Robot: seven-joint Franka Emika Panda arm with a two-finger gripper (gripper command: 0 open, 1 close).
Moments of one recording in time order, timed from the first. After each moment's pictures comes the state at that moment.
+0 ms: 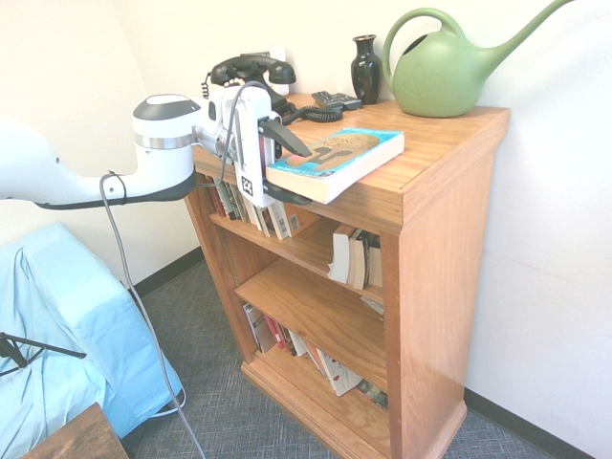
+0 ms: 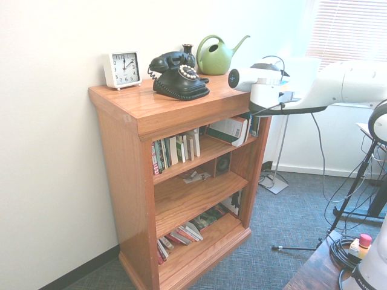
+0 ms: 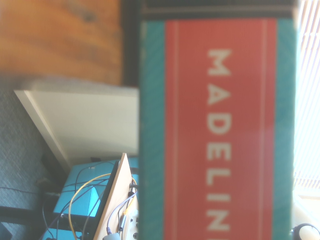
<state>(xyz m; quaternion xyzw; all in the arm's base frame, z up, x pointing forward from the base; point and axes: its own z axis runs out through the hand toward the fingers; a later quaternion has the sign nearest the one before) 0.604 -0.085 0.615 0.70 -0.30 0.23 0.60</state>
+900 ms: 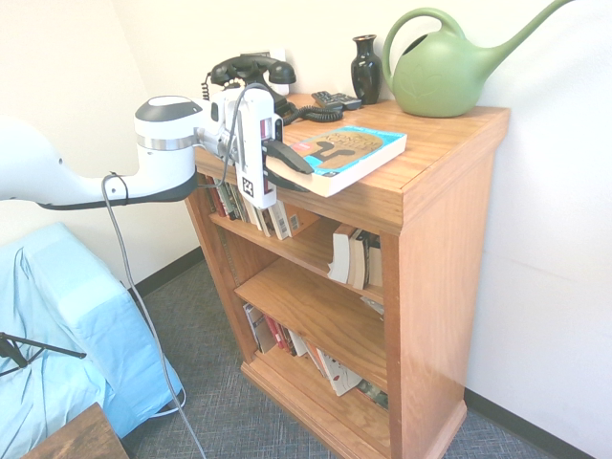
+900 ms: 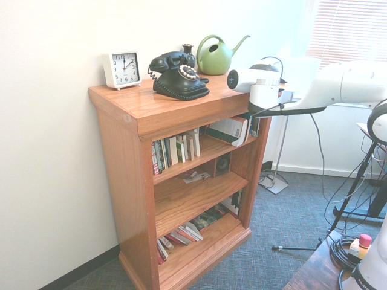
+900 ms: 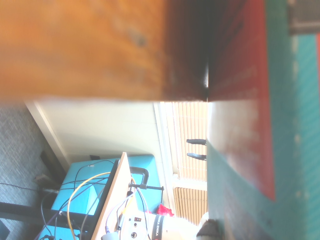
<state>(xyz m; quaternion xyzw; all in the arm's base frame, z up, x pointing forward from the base) 0.606 -0.082 0.612 0.71 -0.30 0.23 0.60</state>
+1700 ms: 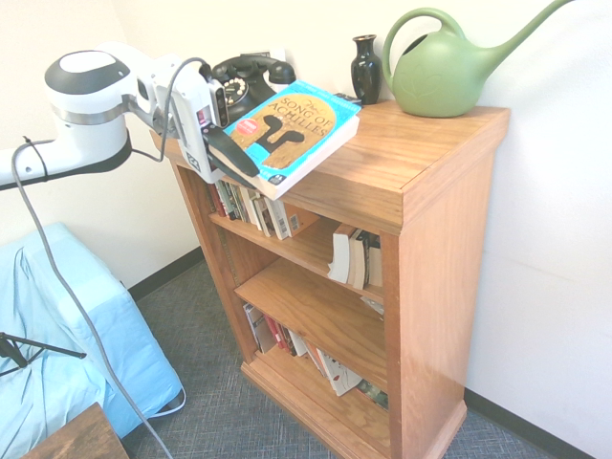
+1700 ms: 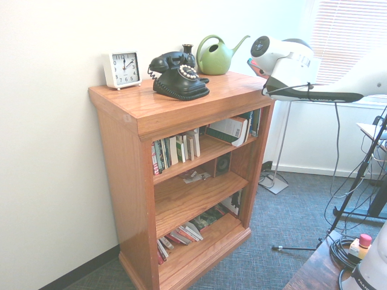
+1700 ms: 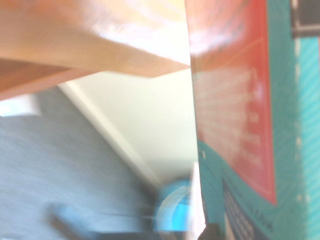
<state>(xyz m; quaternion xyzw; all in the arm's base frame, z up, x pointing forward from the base) 0.511 -0.049 0.681 0.76 -0.41 0.29 0.41</state>
